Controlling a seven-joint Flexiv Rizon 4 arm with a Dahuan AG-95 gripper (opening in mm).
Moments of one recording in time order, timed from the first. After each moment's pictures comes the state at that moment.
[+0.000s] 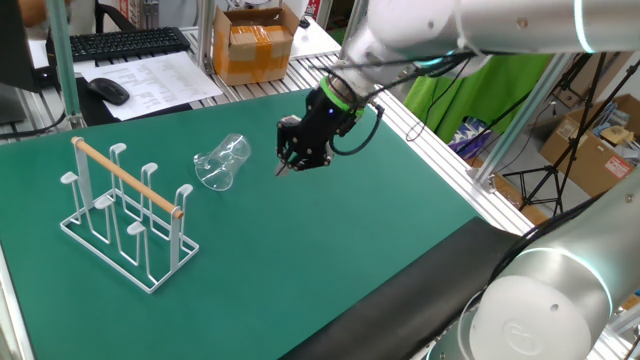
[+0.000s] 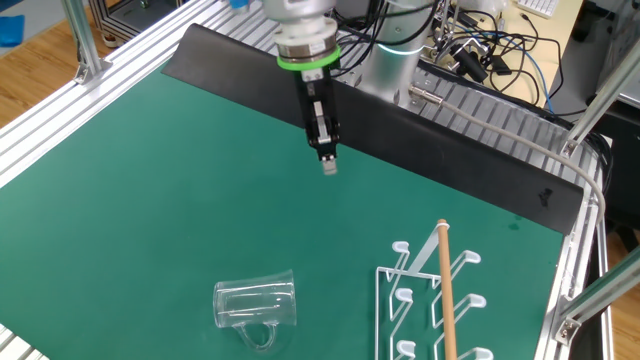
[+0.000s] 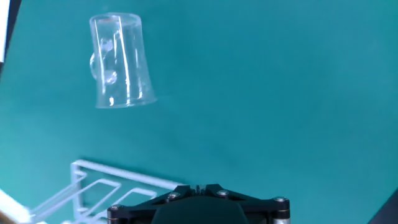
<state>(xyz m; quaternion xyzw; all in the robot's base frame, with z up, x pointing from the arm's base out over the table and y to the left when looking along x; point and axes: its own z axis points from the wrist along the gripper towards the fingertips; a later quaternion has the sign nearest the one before) 0.465 0.069 0.192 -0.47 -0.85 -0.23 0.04</state>
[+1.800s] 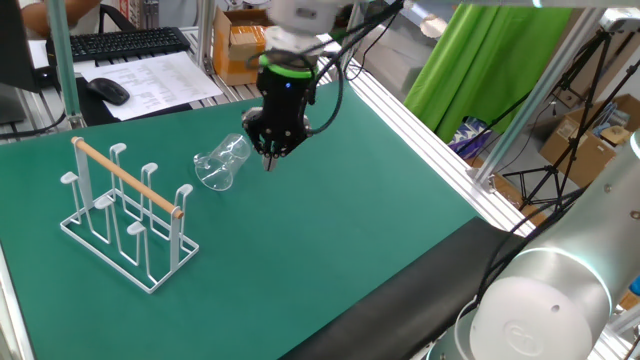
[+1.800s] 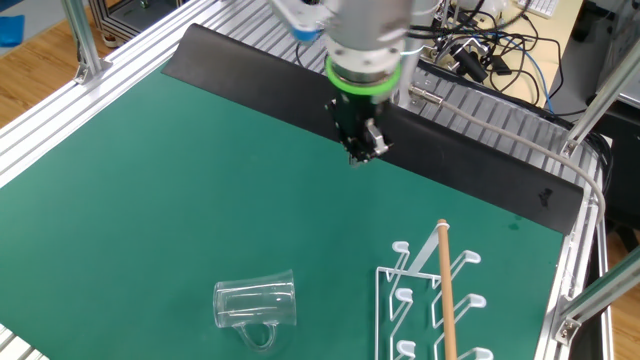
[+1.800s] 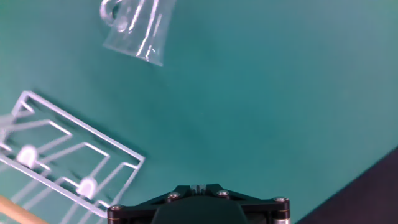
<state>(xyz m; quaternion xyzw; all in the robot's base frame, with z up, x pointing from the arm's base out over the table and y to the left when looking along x) 0.455 0.104 0.221 -0.22 -0.97 -0.01 0.05</state>
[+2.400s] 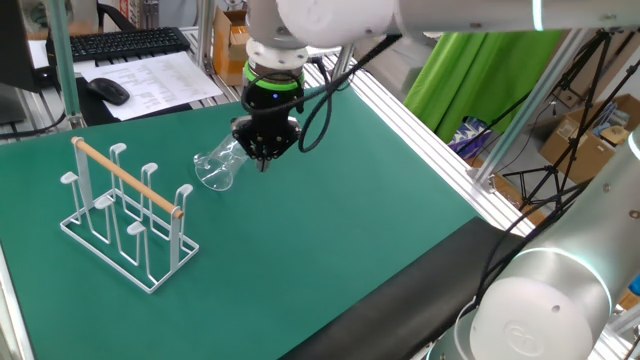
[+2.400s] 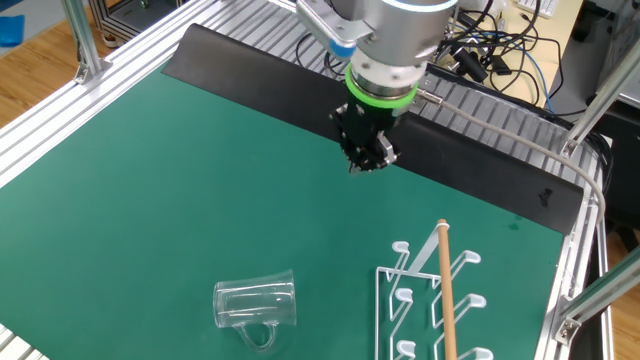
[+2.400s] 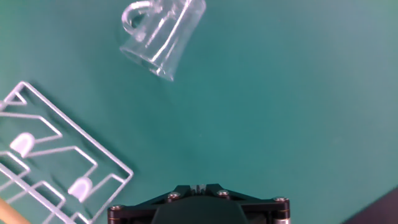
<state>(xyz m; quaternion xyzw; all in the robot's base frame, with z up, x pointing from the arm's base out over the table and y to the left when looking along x) 0.473 0.107 0.210 -0.20 -0.98 0.01 0.00</state>
